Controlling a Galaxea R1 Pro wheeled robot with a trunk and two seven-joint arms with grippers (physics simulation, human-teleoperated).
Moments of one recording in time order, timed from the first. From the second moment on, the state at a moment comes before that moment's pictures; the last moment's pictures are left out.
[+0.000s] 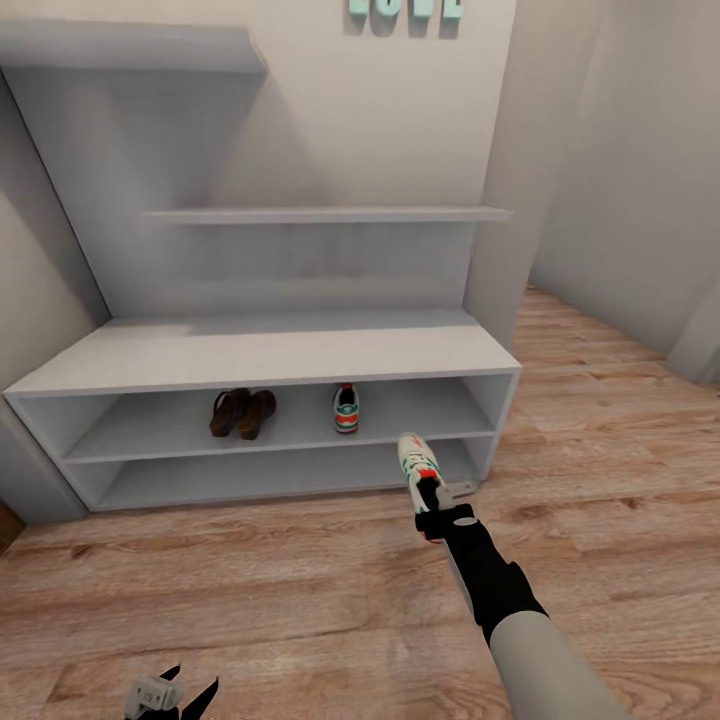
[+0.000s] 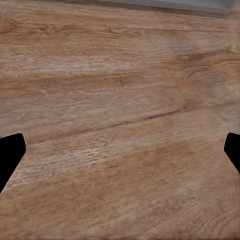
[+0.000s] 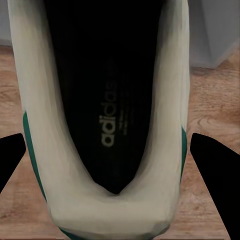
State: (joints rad) left arm -0.25 0.26 0.05 -0.35 0.27 -0.44 -0.75; right arm -0.66 0.17 -0.11 -0.72 0.37 0.40 -0.02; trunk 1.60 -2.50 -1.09
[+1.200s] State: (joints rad) left arm -0.25 0.26 0.05 -0.35 0.27 -0.44 -0.75; right arm -0.66 0.17 -0.11 -0.72 0.37 0.40 -0.02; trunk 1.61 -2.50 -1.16
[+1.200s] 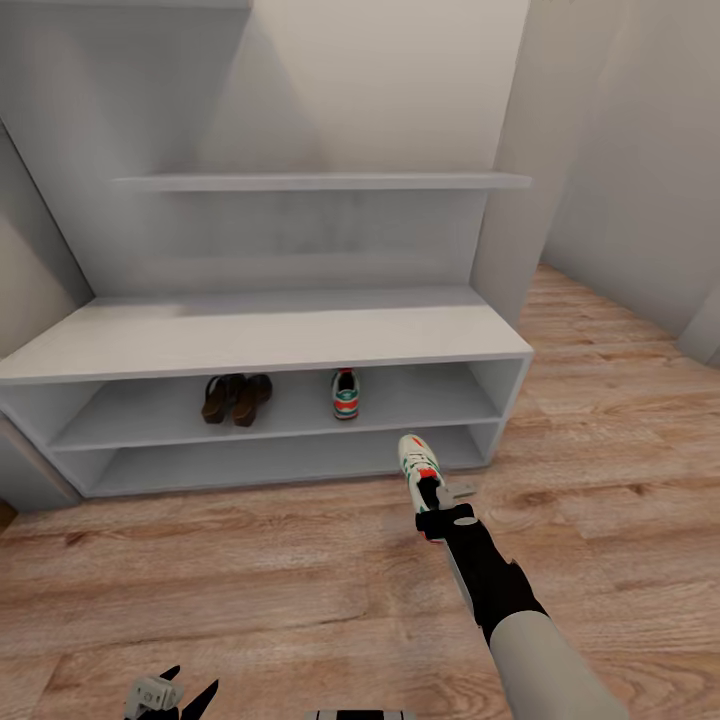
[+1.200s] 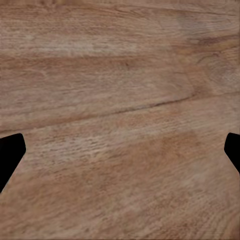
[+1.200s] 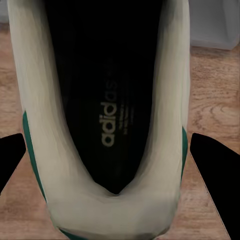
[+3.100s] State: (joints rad) left arm -0.25 0.26 0.06 -0.35 0.27 -0.44 -0.75; right arm -0.66 0.17 -0.11 -0.73 0.37 0.40 -0.02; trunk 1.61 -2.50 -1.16
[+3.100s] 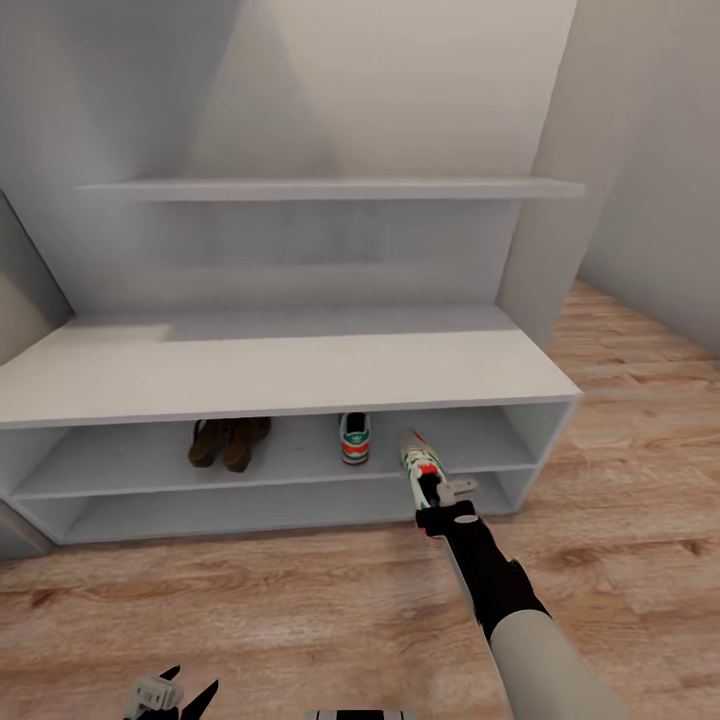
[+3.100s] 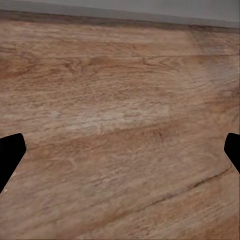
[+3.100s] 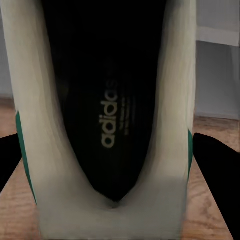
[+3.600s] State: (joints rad) left arm -0.25 0.26 0.06 -0.35 0.27 -0.44 -0.75; right arm -0.66 0.17 -0.11 -0.74 0.38 0.40 -0.02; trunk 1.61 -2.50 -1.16
